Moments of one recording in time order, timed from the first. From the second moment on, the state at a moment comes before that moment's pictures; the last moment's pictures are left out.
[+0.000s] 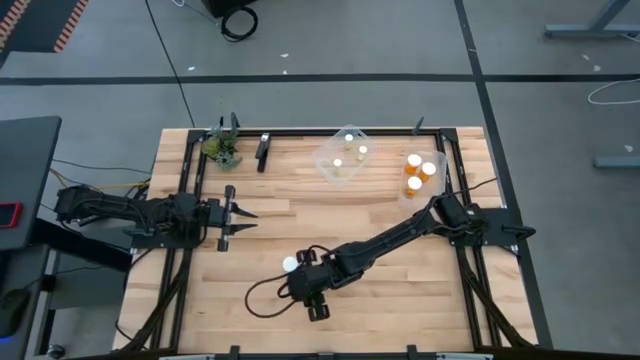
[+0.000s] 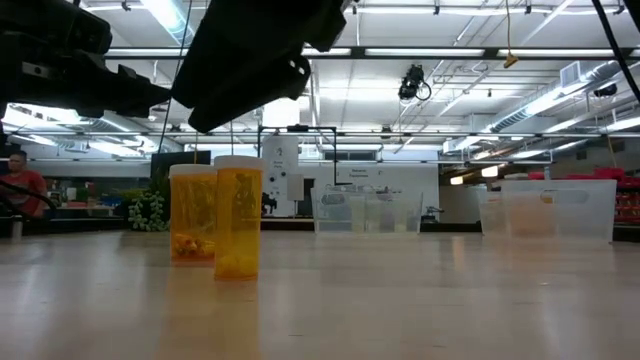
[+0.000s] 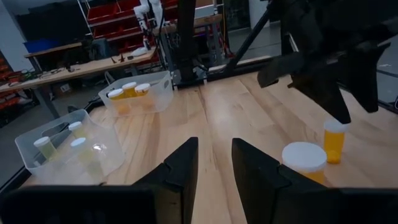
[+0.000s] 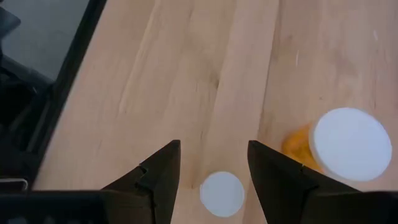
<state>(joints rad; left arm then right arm) -0.08 0.35 0.01 0.28 -0.04 0.19 0.38 2.22 1.83 -0.55 0.05 0.17</state>
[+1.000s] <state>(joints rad) -0.08 0.35 0.01 0.28 -0.04 0.19 0.38 2.21 1.76 -0.58 0.09 0.10</state>
